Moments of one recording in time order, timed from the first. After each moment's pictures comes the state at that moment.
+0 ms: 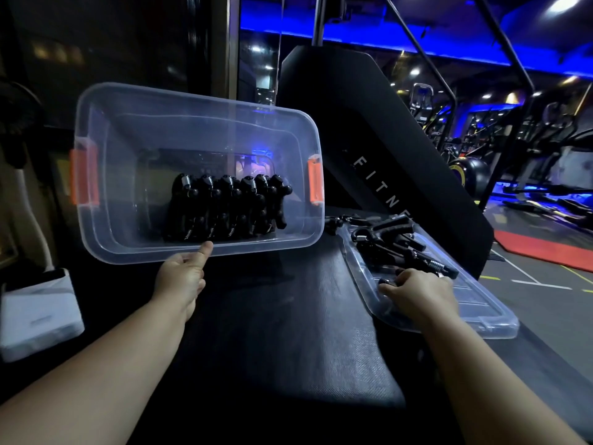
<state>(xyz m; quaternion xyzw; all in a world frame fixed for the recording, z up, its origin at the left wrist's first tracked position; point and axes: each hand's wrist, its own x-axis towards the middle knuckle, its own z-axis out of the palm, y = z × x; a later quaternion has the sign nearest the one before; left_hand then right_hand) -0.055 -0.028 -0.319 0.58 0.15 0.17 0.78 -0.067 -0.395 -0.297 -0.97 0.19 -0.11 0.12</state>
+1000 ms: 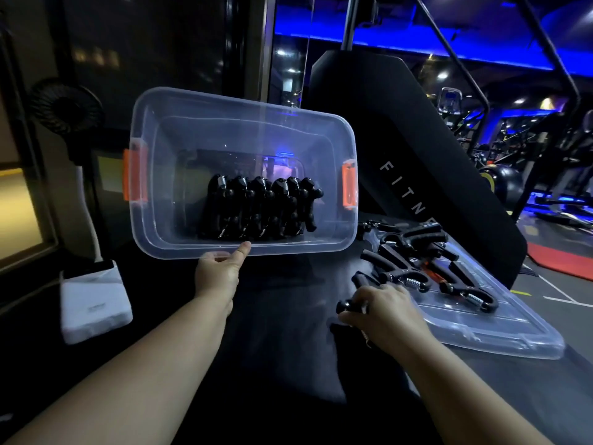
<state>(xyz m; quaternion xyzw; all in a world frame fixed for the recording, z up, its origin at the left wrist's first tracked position) -0.050 -0.026 -0.323 0.60 0.19 0.22 0.75 -0.109 -0.285 -0.296 -0.99 -0.03 -0.08 0.11</state>
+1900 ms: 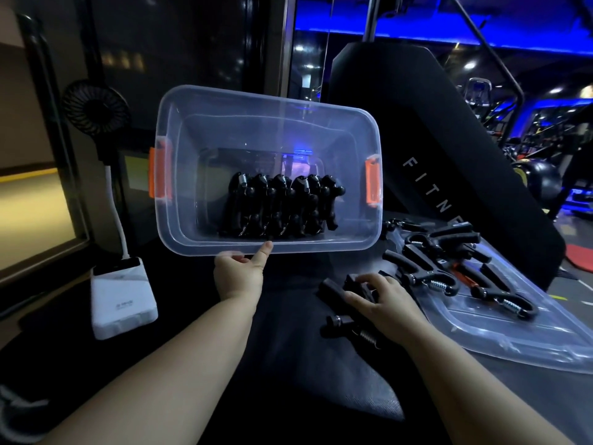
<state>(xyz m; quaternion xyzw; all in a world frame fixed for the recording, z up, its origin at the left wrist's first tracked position) -0.063 -0.033 -0.314 0.64 0.25 0.28 0.67 -0.066 -0.274 -0.319 -0.96 -0.08 -0.07 0.28</state>
